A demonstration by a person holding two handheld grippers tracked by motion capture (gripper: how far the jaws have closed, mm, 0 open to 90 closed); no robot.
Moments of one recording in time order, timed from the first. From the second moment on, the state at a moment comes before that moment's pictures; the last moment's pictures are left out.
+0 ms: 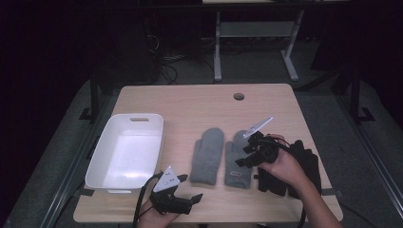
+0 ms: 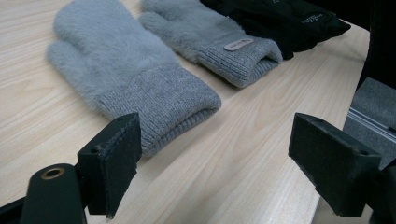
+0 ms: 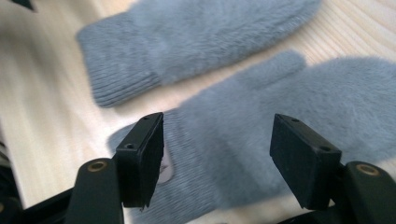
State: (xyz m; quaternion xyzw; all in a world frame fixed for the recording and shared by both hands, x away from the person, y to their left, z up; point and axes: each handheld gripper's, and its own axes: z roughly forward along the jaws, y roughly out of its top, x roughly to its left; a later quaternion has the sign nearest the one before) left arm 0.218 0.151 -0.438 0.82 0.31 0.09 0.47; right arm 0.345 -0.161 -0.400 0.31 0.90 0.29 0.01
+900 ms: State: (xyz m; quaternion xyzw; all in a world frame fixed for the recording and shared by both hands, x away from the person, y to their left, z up) left arm 0.215 0.146 -0.437 0.82 0.30 0.09 0.47; right arm 0.366 -0.145 -0.440 0.35 0.92 0.19 0.01
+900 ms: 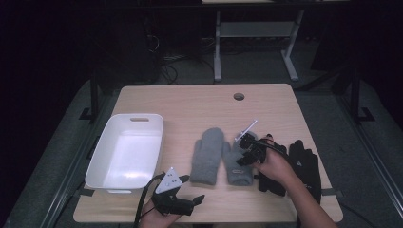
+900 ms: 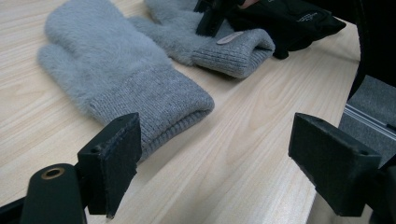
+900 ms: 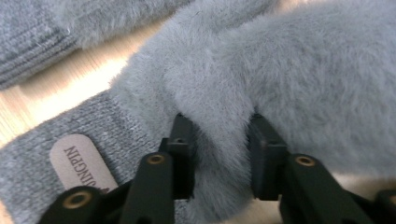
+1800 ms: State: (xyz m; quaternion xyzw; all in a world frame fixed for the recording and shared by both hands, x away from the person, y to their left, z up) left arm 0.211 0.152 -0.431 0.80 0.31 0.12 0.49; right arm 0.336 -0.125 -0.354 0.35 0.89 0.29 0.04
